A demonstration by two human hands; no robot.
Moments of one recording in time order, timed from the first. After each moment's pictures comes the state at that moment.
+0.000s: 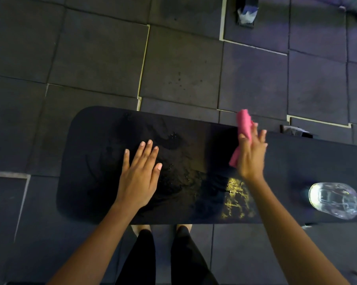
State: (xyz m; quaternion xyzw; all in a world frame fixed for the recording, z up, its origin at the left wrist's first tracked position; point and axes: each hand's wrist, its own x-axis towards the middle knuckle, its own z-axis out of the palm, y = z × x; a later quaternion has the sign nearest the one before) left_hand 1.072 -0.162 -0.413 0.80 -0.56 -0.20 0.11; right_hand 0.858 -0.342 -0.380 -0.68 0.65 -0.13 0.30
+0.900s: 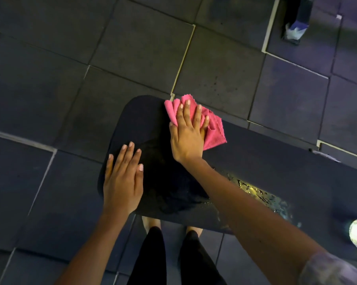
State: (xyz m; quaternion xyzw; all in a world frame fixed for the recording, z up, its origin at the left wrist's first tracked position) left_hand 1.145 -0.068 -0.422 0.88 -0.40 -0.14 0.20; right_hand 1.091 -0.257 -0.436 -0.88 0.42 0.00 0.23
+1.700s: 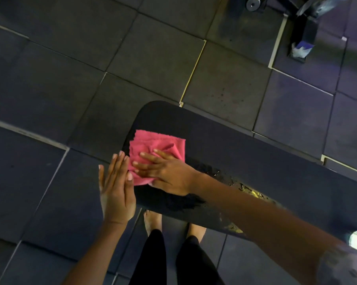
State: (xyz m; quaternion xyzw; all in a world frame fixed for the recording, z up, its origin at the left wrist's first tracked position) left_hand 1.137 -0.027 -0.415 0.88 -0.32 -0.05 0.35; right_hand 1.076 -0.208 -0.412 -0.94 -0.13 0.17 0.26
